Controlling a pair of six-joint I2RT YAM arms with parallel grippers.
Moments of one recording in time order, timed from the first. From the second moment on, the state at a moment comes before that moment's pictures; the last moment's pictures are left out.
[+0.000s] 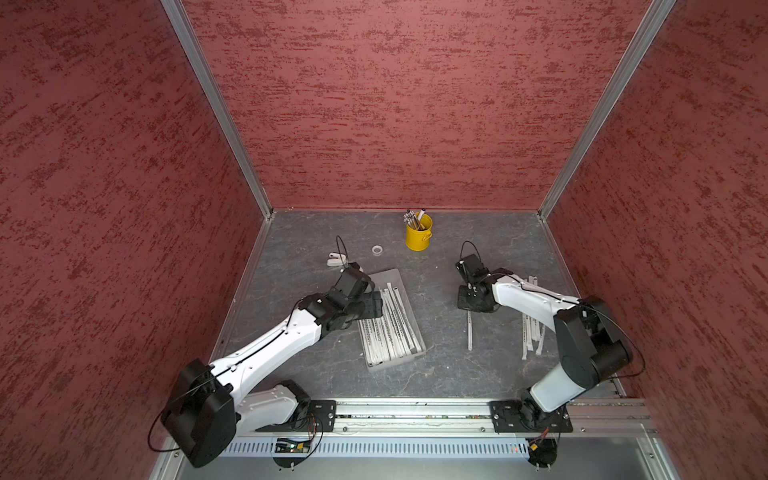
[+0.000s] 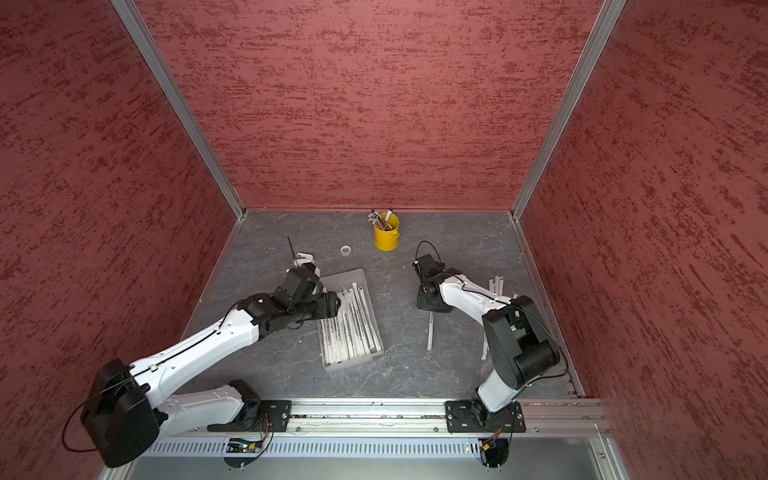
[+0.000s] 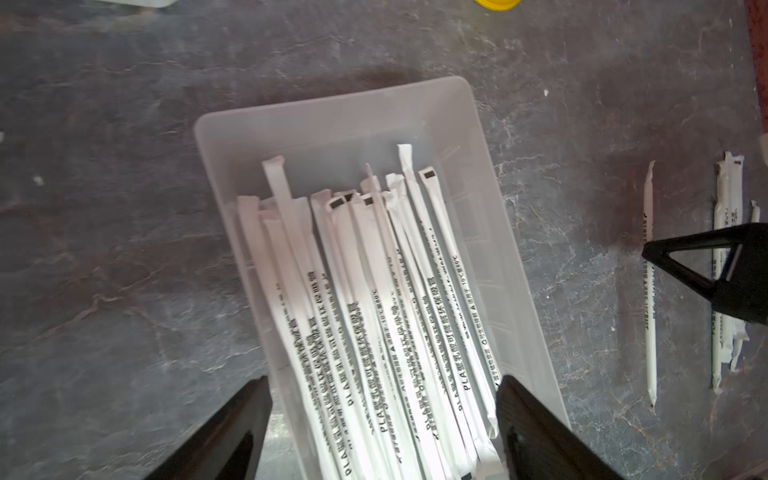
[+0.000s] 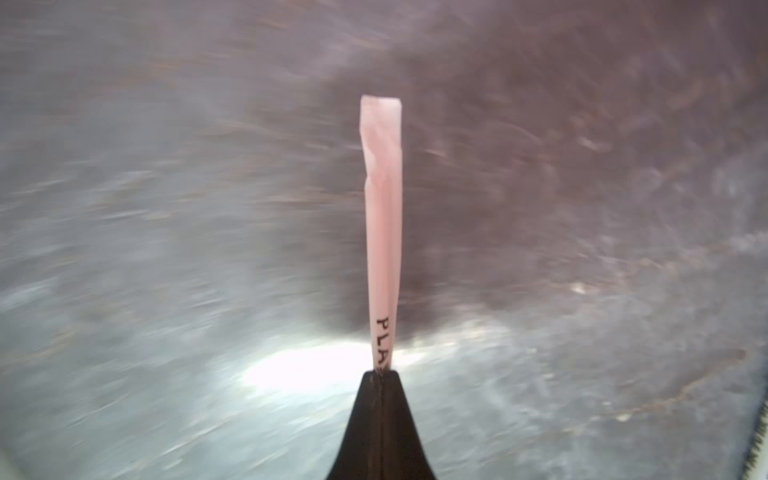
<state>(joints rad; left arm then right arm) -0.61 1.15 0.78 -0.56 -0.08 -0.66 0.48 1.62 1.02 -0.67 0.15 0.63</state>
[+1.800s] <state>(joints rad) -0.63 1.13 0.81 -0.59 -0.01 -0.72 0.87 1.75 1.37 -0.75 0.13 0.83</state>
